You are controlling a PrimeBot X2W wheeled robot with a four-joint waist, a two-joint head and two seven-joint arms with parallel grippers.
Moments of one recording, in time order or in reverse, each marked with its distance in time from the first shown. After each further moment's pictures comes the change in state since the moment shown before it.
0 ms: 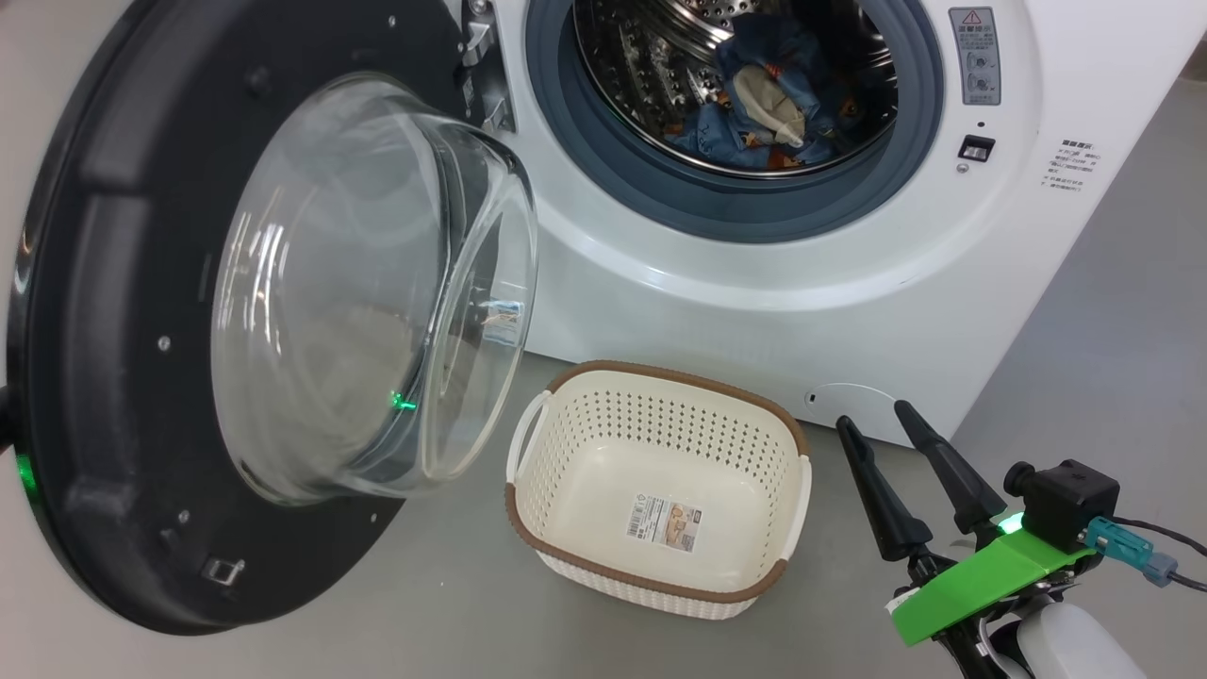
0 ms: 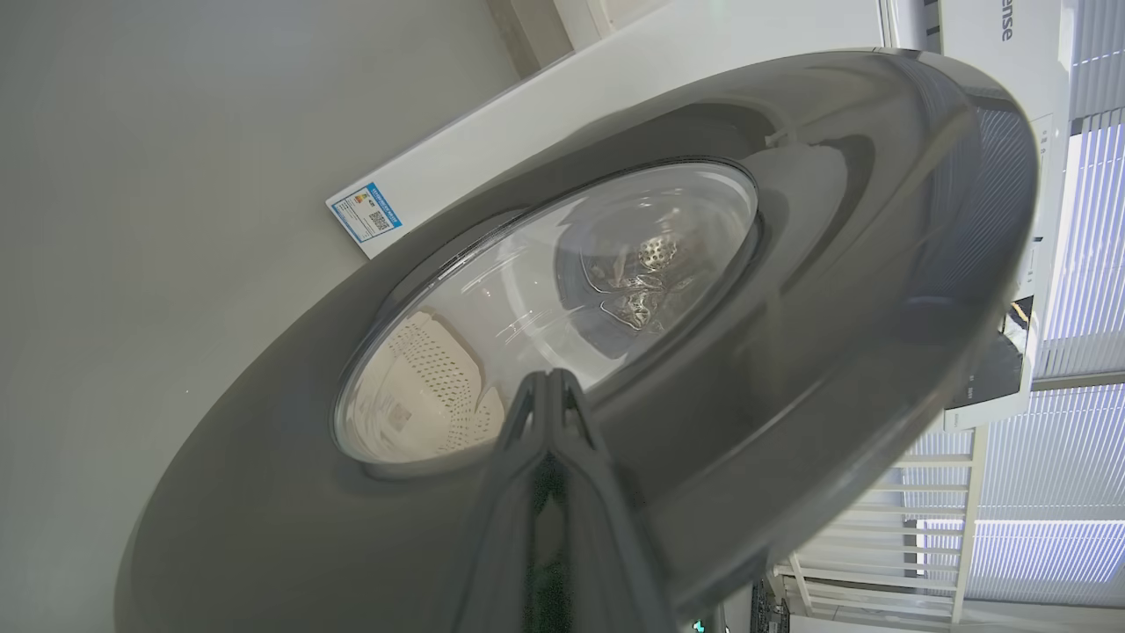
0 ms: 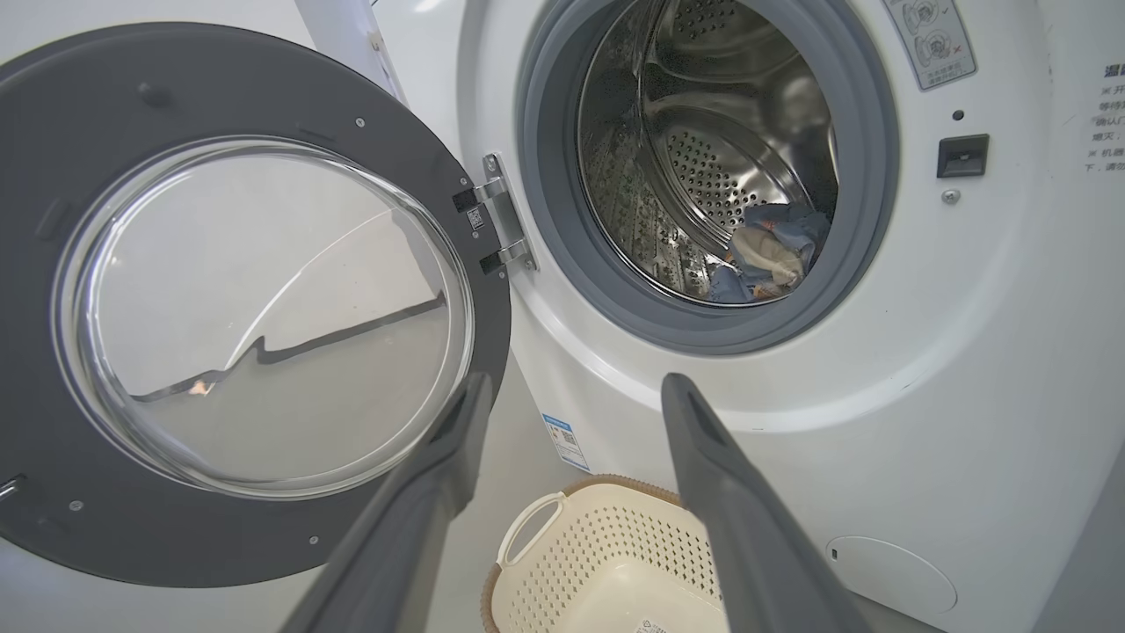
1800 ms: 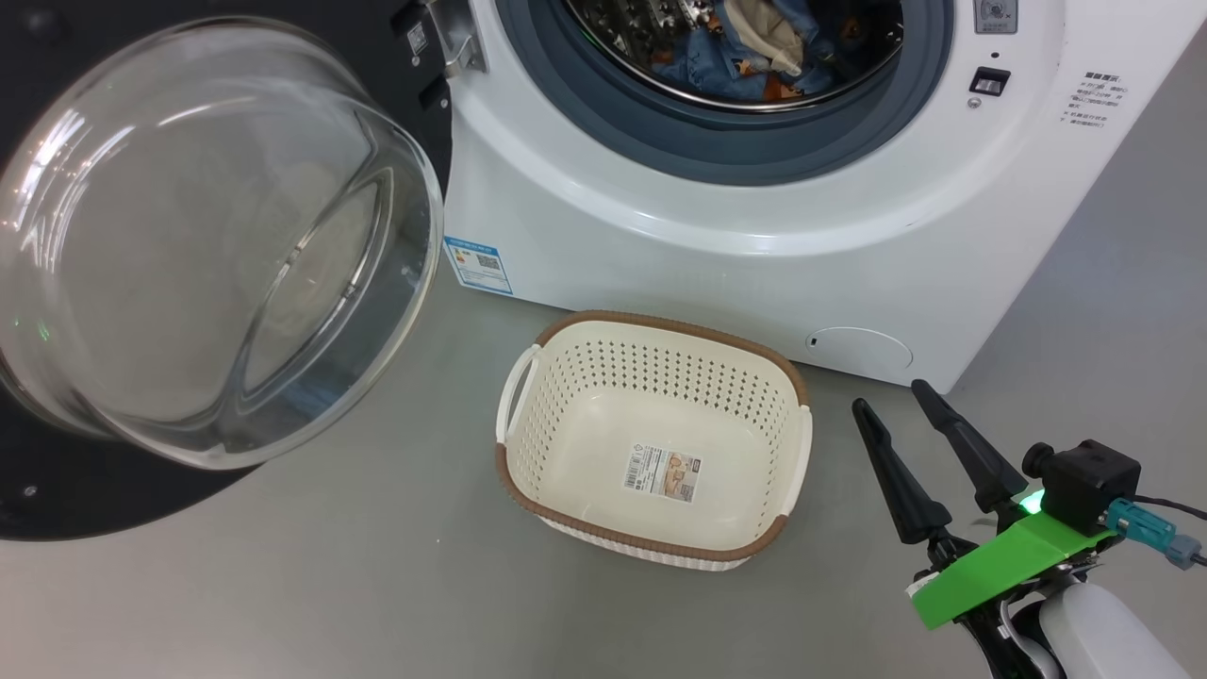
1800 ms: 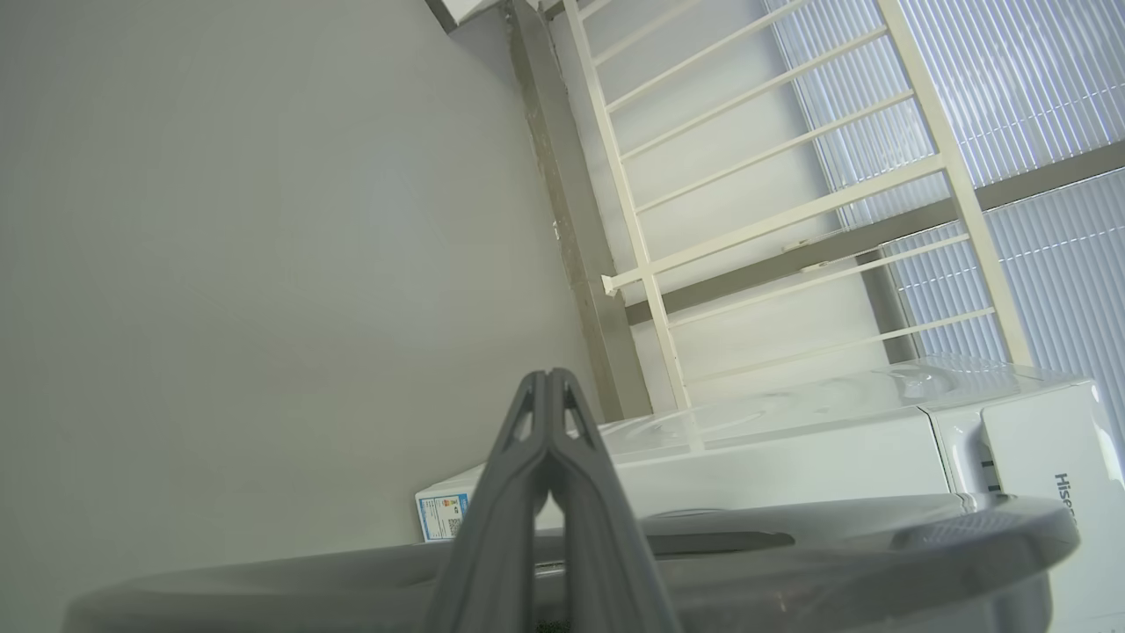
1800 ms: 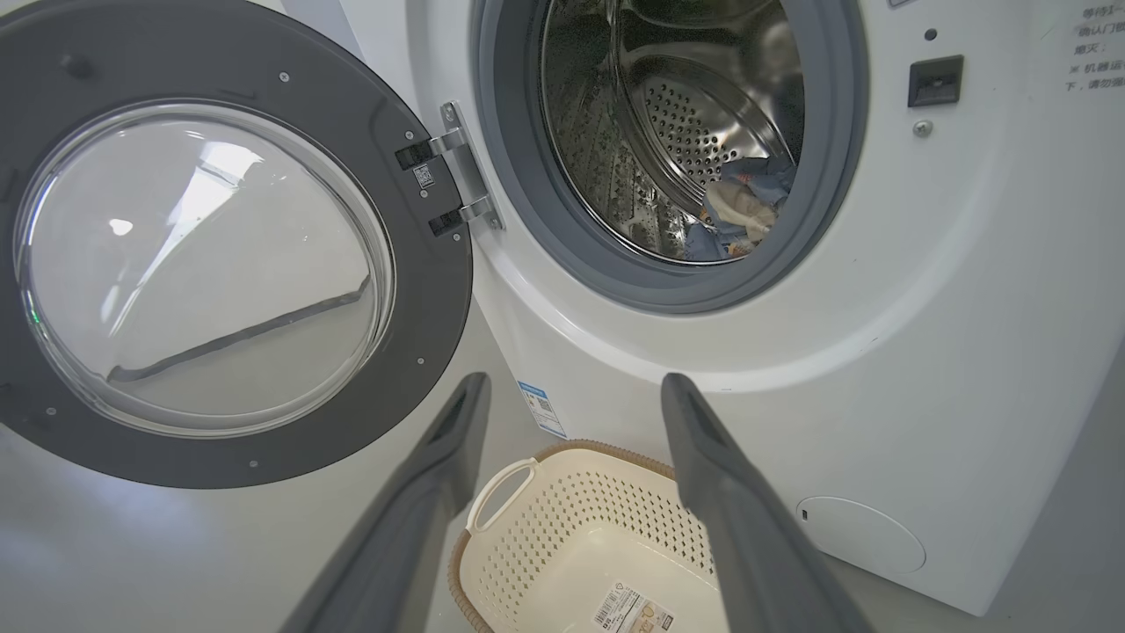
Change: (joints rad) left arm -0.360 0.099 0.148 0.663 0.158 -0.150 -0.645; right arm -0.025 -0.055 0.015 -0.016 0.000 0.000 0.000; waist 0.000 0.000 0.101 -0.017
